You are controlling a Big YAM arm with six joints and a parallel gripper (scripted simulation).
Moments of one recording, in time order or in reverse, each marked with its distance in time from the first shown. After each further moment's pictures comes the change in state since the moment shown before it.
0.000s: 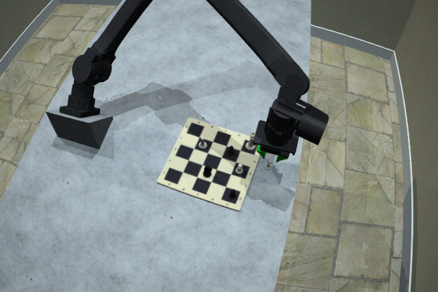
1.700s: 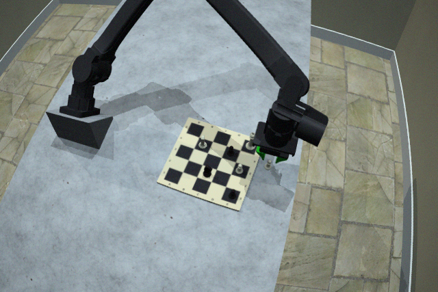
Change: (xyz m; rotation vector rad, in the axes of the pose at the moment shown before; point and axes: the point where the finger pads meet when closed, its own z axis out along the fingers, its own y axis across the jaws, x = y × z) arm 0.002 0.001 0.002 -0.004 -0.001 -0.001
